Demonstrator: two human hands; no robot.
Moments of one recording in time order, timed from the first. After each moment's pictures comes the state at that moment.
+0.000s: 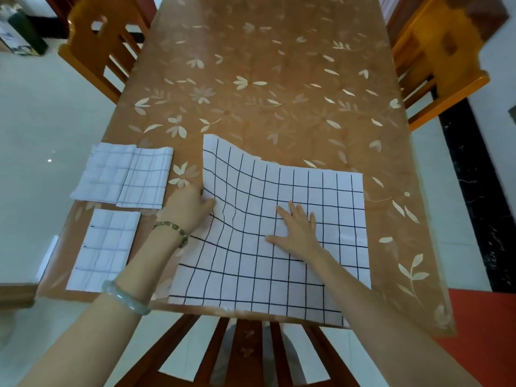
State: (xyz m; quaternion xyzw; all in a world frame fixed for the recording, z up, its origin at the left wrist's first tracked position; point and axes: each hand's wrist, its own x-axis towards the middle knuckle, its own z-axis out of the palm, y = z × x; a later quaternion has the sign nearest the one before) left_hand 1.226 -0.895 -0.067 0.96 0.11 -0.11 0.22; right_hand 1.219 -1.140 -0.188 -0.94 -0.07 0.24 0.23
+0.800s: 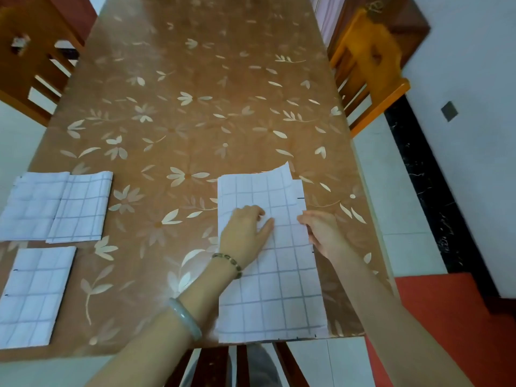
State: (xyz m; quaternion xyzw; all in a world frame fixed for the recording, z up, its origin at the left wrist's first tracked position) left_hand 1.231 -1.081 -0.107 0.93 -0.05 -0.09 0.35; right_hand 1.246 -1.267 -0.124 -0.67 0.34 0.16 0.64
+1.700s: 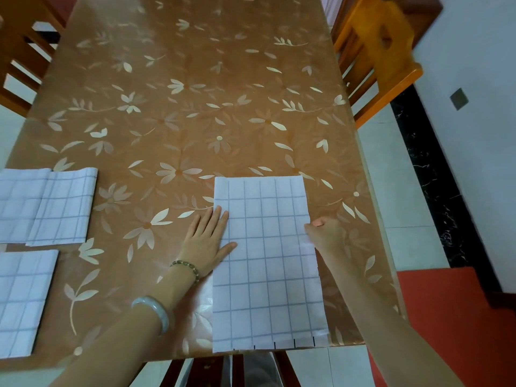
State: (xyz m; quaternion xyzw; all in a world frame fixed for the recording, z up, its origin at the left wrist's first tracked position) left_hand 1.238 -1.005 -0.215 0.98 -0.16 -0.12 0.04; right_hand 1.250 -1.288 -0.181 -0.86 0.33 0.12 0.37
